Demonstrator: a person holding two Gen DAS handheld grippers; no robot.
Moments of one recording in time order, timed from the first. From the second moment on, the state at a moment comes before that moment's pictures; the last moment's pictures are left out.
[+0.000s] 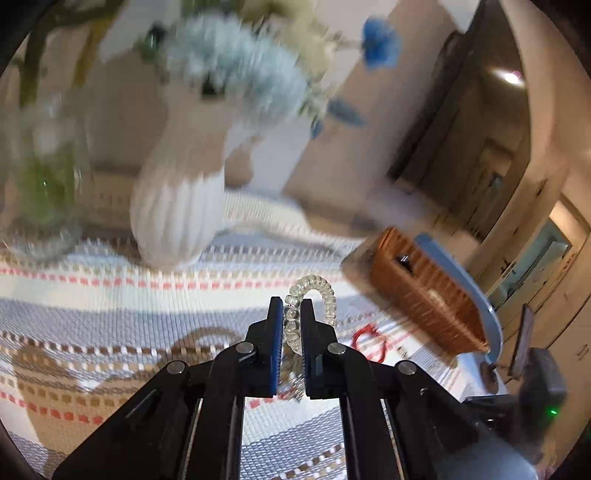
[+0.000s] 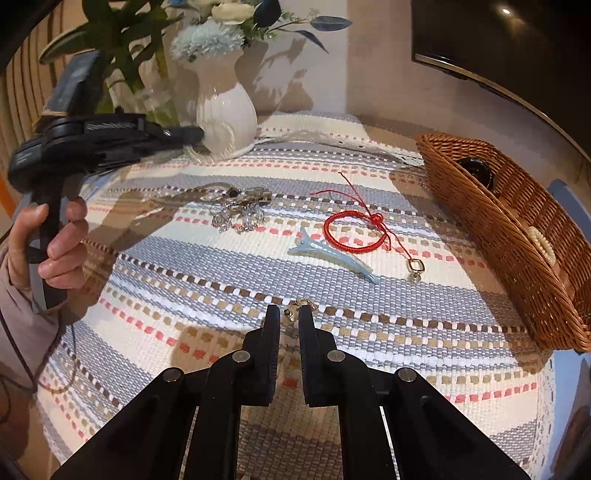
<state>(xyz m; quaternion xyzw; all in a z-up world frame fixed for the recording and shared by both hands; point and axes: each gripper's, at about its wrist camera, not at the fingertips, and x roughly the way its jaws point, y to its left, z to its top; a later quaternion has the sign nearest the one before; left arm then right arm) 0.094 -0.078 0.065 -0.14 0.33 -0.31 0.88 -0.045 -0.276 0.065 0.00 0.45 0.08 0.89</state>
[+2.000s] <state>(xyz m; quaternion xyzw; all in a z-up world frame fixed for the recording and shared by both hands) 0.148 -0.419 0.085 -0.03 0.43 -0.42 0.80 0.001 -0.530 0.100 0.27 0.42 -0.13 0.86</state>
